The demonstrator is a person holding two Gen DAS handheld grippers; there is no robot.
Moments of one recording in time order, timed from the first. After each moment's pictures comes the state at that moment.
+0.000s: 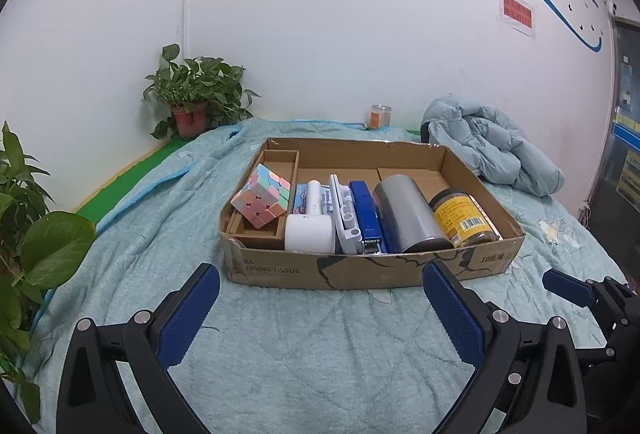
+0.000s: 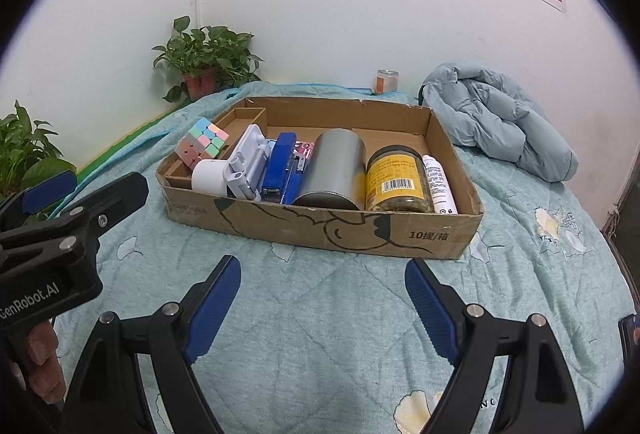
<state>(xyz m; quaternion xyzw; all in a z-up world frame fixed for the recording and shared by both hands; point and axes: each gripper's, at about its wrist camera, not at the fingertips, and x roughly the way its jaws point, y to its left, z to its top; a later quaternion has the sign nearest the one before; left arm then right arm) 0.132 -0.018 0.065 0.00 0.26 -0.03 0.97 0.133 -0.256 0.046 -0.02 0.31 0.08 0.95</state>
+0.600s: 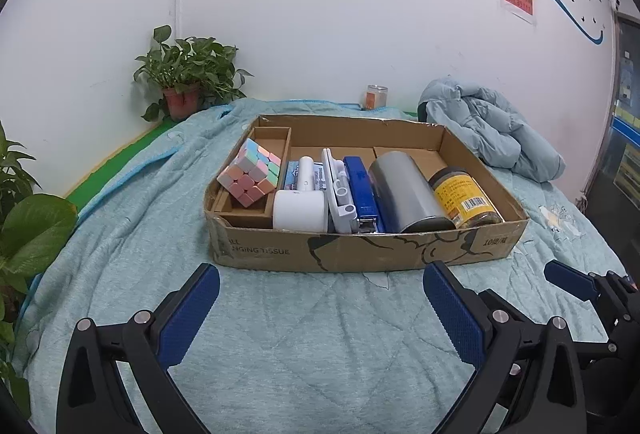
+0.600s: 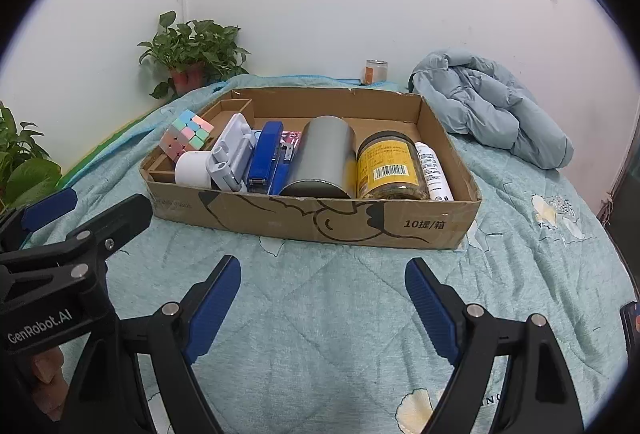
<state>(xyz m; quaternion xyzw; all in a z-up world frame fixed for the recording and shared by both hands) 0.156 -0.019 0.041 0.00 0.29 -0.04 0.96 0.142 -0.261 0.033 -0.01 0.33 0.06 0.94</state>
